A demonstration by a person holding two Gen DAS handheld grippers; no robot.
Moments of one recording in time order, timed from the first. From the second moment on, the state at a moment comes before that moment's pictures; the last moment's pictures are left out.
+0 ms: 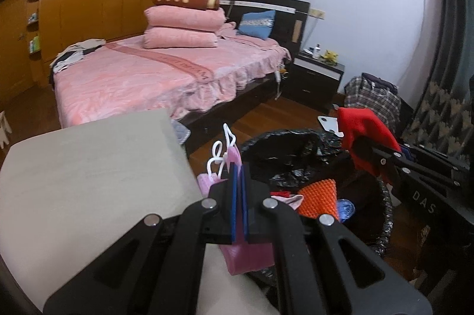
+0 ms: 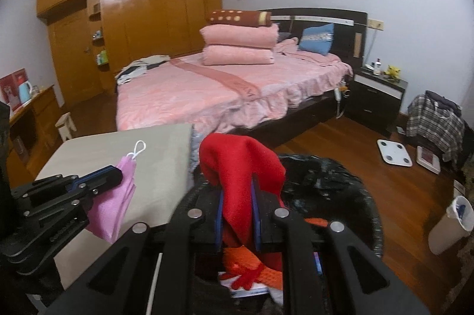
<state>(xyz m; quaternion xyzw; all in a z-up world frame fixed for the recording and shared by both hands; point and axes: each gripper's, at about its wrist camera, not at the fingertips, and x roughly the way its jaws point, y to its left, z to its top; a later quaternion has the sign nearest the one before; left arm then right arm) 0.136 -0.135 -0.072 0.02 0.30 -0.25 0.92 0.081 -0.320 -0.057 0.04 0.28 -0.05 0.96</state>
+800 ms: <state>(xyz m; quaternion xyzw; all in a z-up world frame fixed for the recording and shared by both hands) 0.174 -0.230 -0.121 0.03 0.34 -0.33 0.88 0.096 -0.408 -0.126 0.07 0.33 -0.12 0.93</state>
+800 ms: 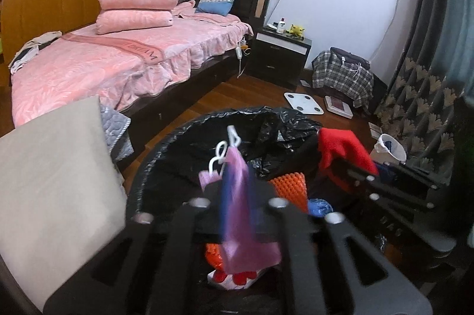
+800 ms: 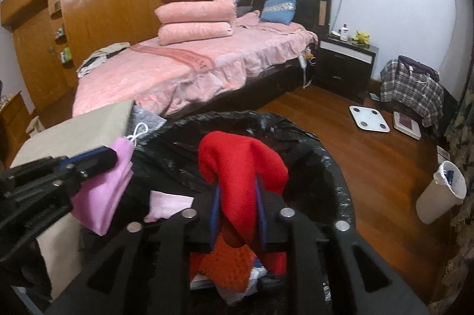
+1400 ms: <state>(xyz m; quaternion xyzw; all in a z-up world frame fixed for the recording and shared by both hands) 0.152 -0.157 -0.089 0.04 0.32 -0.27 0.91 0.067 -0.391 -0.101 0.06 0.31 -0.11 0.94</state>
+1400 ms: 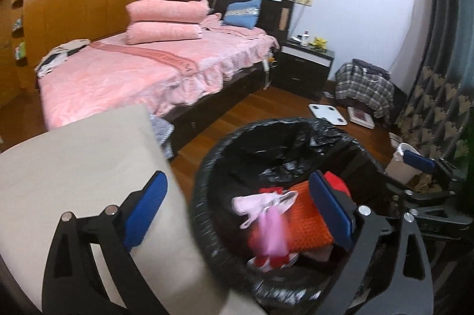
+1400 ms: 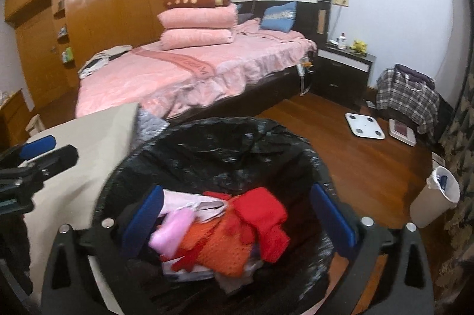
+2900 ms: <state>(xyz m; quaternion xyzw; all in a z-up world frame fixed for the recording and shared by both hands) 0.046 -0.028 -0.013 0.01 0.26 -0.15 0.95 0.017 -0.252 -0.015 0.01 0.26 0.01 0.97</state>
